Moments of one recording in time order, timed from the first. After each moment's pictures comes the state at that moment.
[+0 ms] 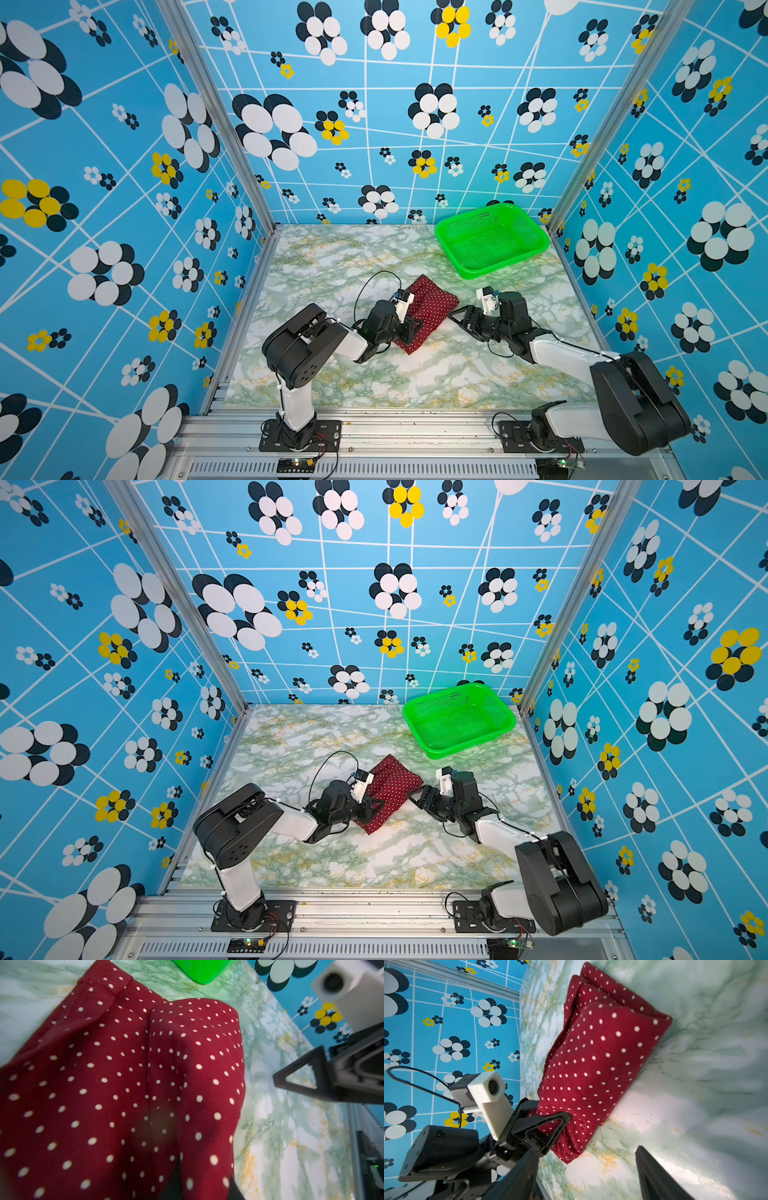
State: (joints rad) left arm -0.68 1.86 0.59 0.80 0.35 -0.49; right arm 0.30 1.42 0.45 0.28 -0.58 0.83
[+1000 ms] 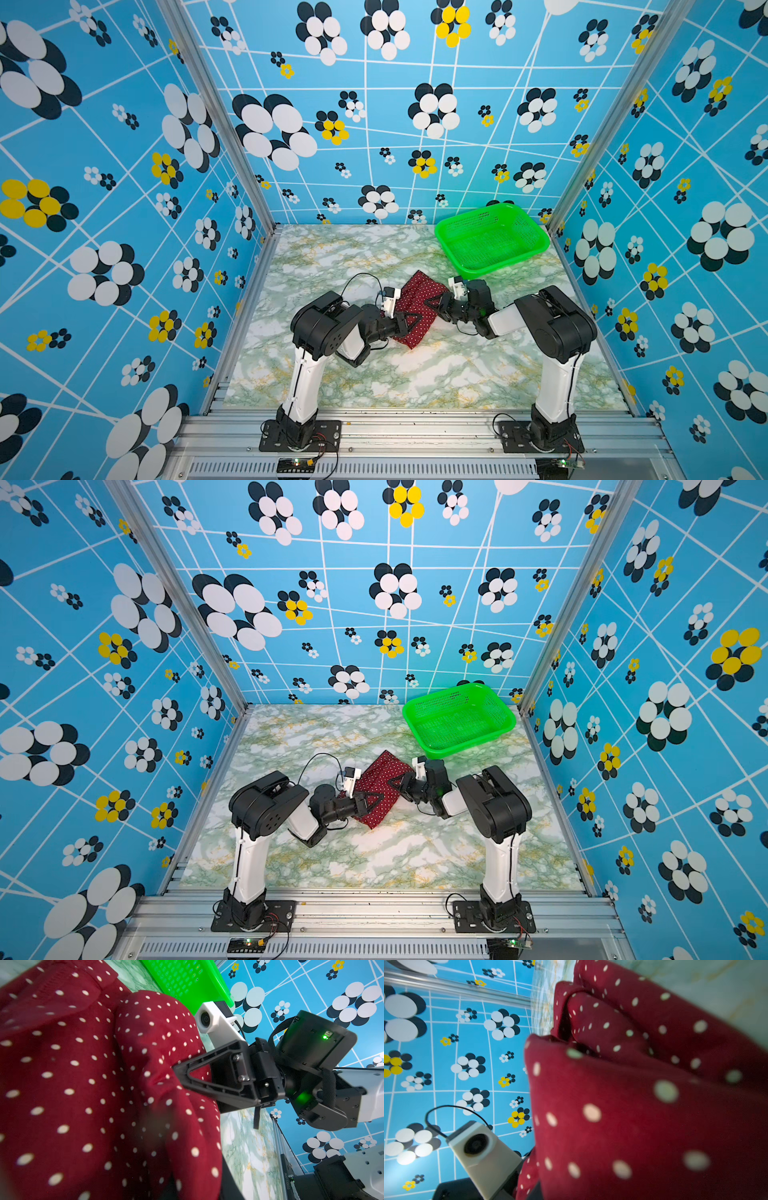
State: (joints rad) left arm -0.58 2.12 0.57 1.36 0.55 -0.79; right arm 0.39 1.99 0.74 0.72 -0.61 1.03
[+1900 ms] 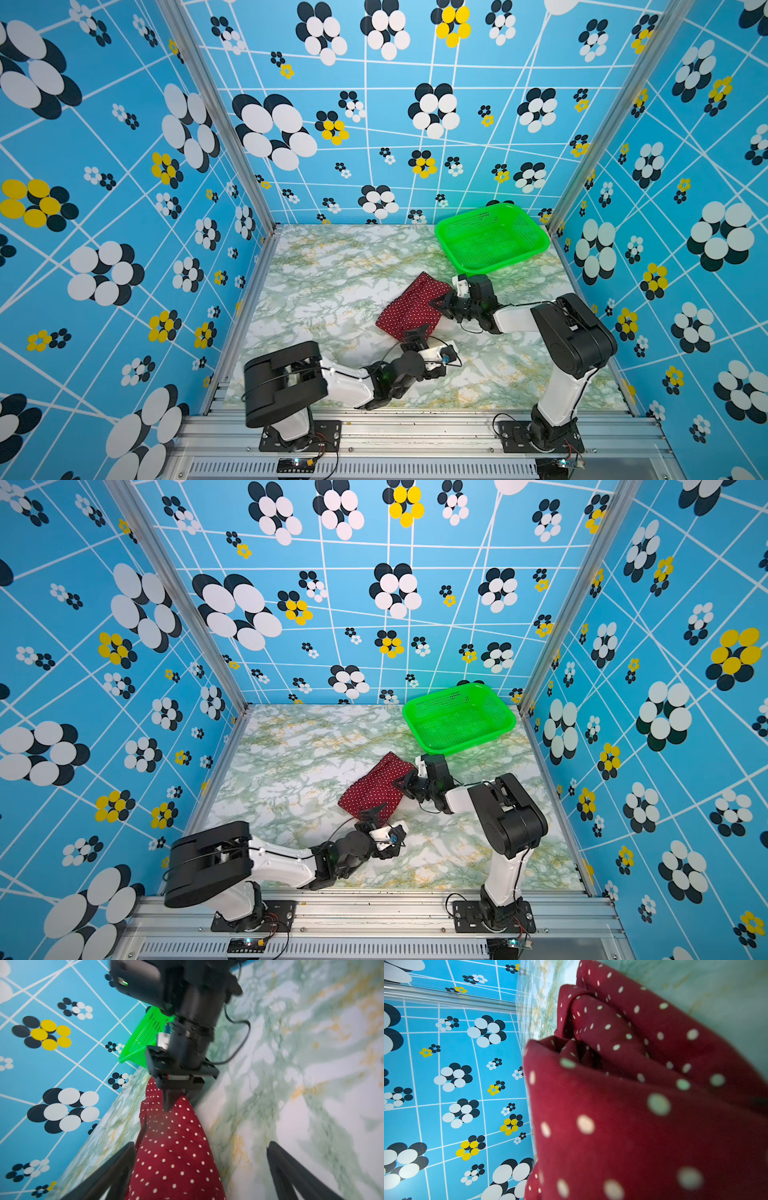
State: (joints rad) left arm -1.24 1.69 0.51 0.81 -0.52 0.54; right arm 0.39 1.82 0.75 0.44 -0.54 1.01
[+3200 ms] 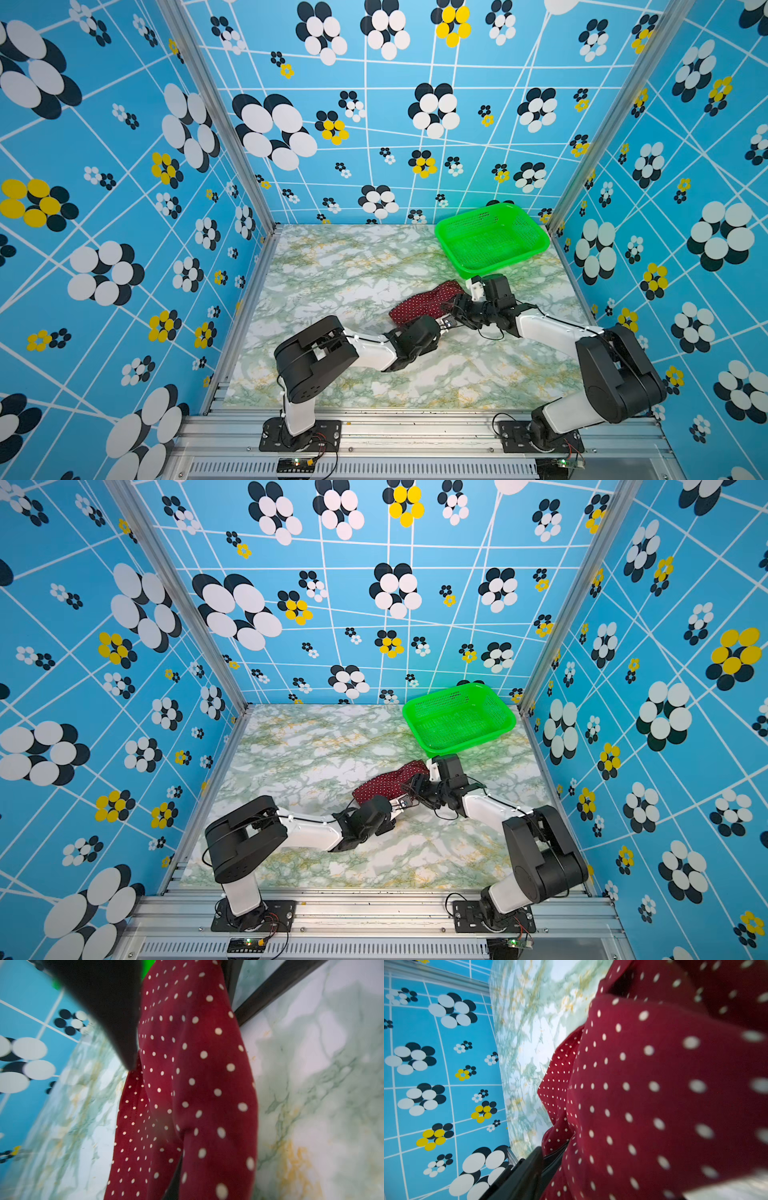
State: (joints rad) left arm -0.98 1.81 0.88 0.23 -0.28 0.32; right arm 0.34 1.49 0.73 -0.04 -0.48 0.78
